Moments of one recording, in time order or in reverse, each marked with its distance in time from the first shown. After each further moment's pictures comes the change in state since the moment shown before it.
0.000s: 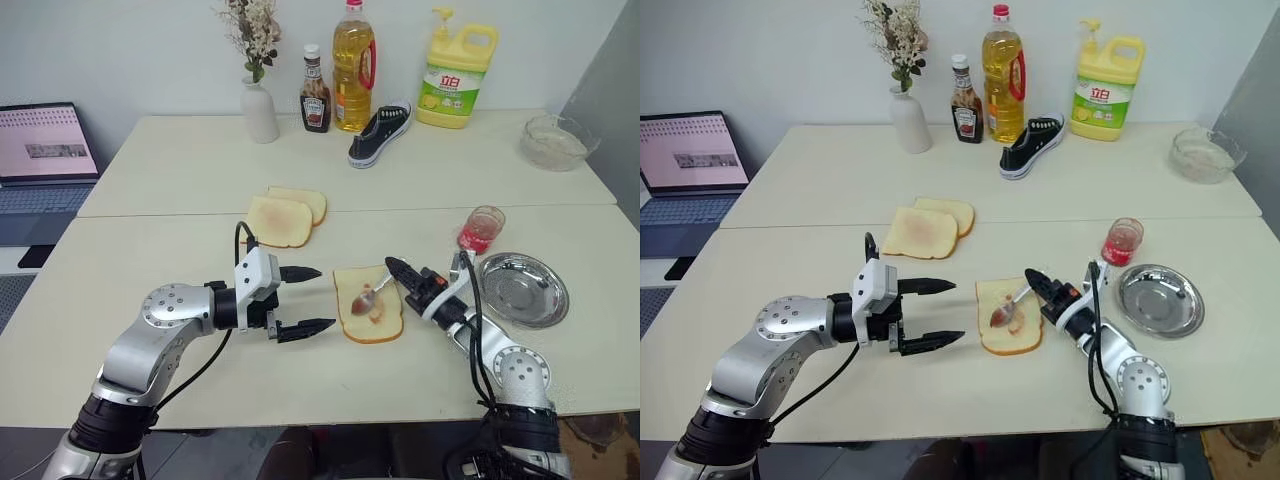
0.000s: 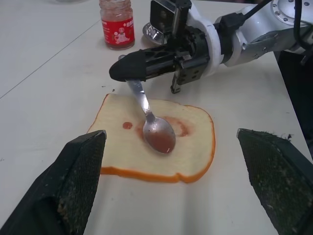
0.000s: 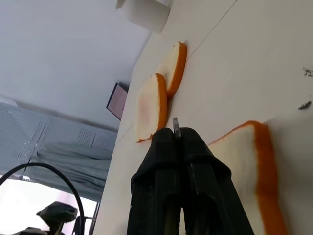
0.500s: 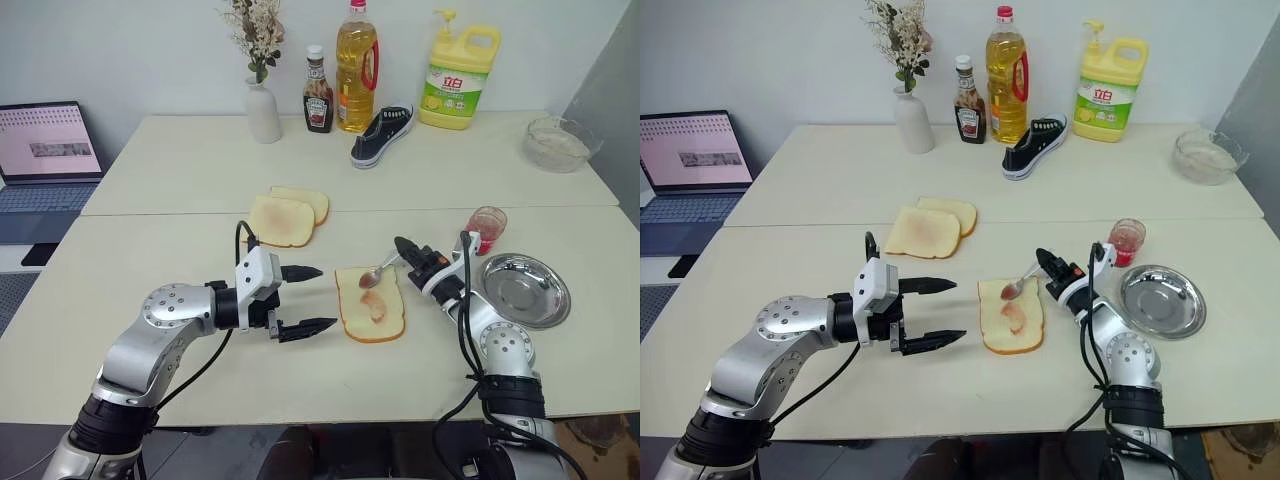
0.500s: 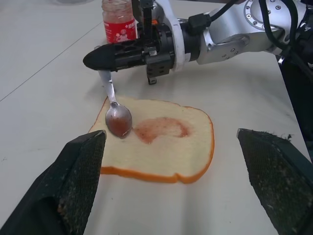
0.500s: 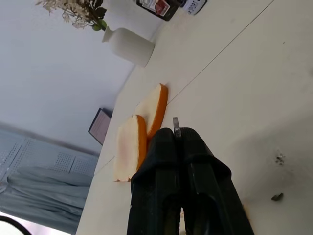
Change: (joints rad) left arm -0.001 -0.002 0.000 -0.014 -0.004 0.016 0.012; right arm -0.131 0.012 -0.046 0.155 -0.136 -0.128 0.009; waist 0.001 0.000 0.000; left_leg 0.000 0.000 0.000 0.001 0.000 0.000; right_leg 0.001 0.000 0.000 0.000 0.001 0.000
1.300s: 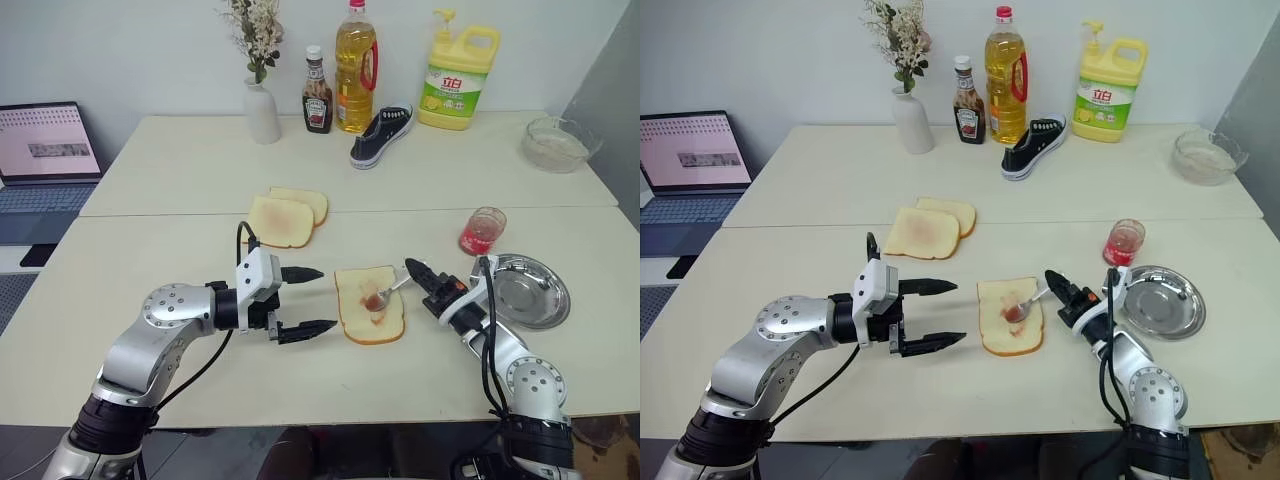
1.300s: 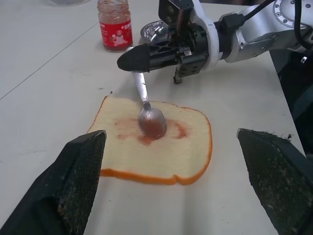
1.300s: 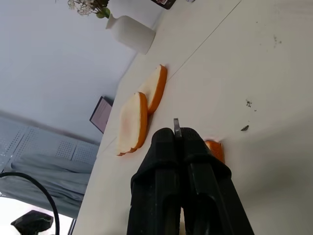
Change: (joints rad) left arm 0.000 0.001 0.000 0.002 0.000 -0.005 -0.025; right arm 0.238 -0.039 0.000 -0.263 0.092 0.128 0.013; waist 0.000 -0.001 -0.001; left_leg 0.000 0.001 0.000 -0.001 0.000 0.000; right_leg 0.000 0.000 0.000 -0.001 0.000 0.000
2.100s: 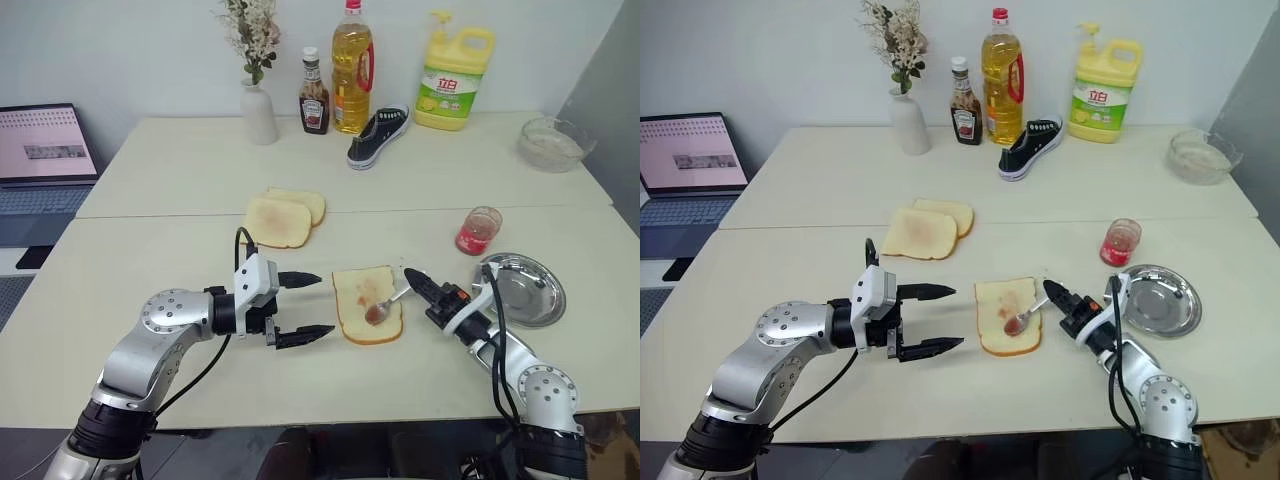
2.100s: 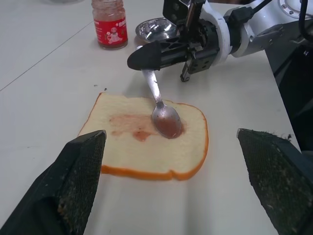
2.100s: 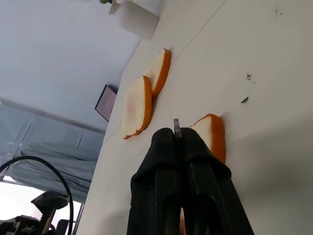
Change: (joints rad) left arm 0.029 -0.003 0.000 0.022 0.008 -0.044 -0.017; right arm 0.005 -0.018 0.017 0.011 0.027 0.023 0.008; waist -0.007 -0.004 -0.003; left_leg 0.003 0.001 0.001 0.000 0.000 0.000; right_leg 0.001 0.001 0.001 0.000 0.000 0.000
